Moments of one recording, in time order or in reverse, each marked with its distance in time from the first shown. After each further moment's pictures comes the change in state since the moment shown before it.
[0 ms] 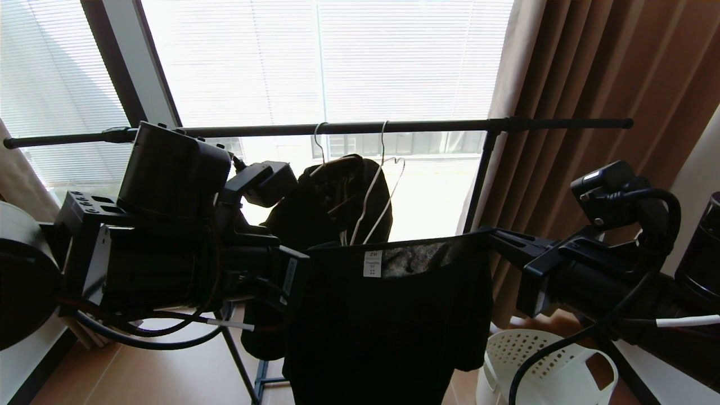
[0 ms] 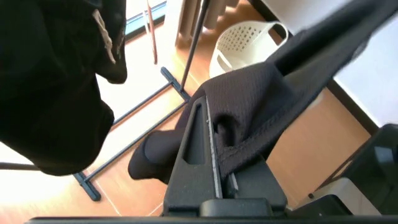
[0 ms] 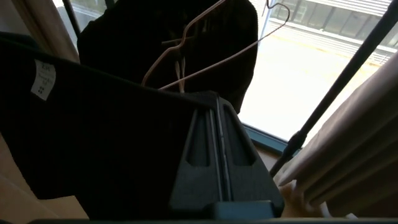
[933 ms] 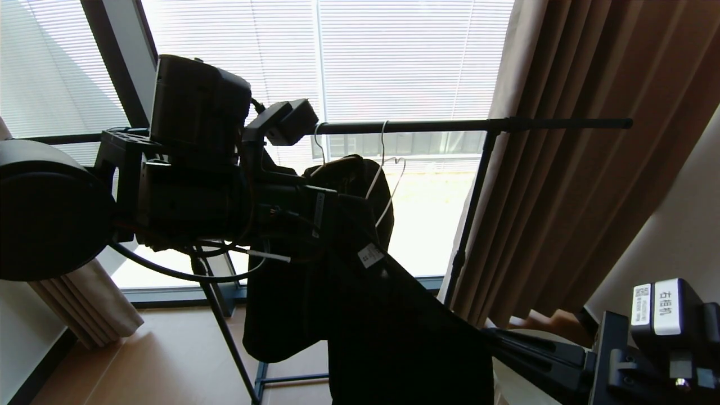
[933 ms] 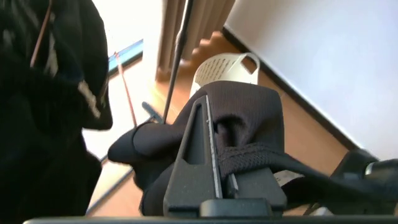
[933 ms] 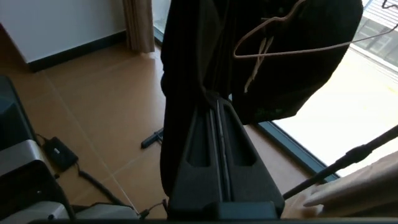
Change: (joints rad) left arm 0.019 0.109 -0.230 -0.044 -0.093 0.001; right arm 0.257 -0.167 0.219 0.020 0.099 -0.093
